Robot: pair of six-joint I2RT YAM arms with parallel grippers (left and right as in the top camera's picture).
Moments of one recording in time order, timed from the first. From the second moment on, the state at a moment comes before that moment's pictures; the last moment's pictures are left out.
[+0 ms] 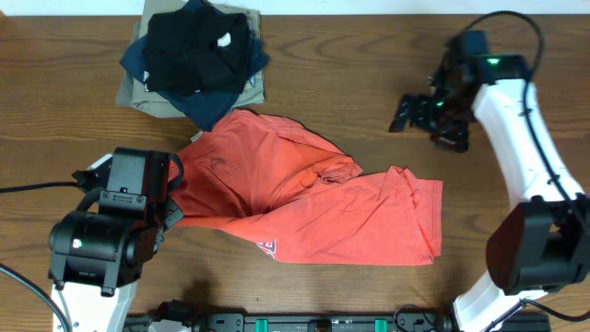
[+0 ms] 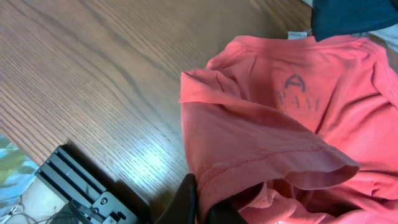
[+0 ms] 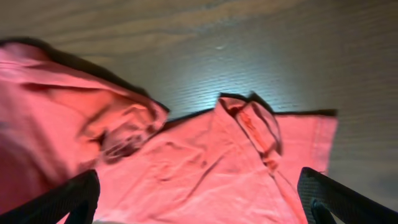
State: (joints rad) left arm -0.17 1.00 1.26 -1.48 -0.36 -0.81; right arm 0.09 1.83 1.61 -1.24 -0.20 0.39
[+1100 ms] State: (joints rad) left arm -0.17 1.00 1.26 -1.48 -0.36 -0.81; right arm 0.22 1.84 1.17 -0.78 -0.05 0.46
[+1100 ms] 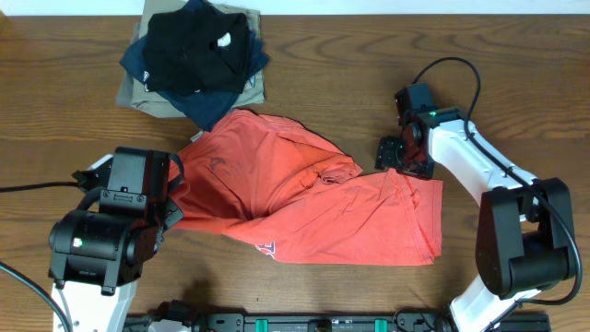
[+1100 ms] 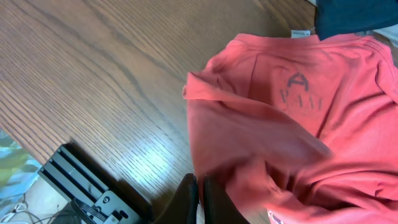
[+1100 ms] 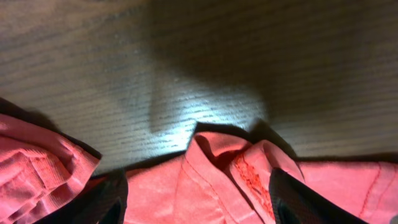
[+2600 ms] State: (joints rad) left arm -0.17 1.13 1.26 -1.48 -0.37 -0.82; right arm 0.22 1.91 1.17 -0.75 0.02 0.47
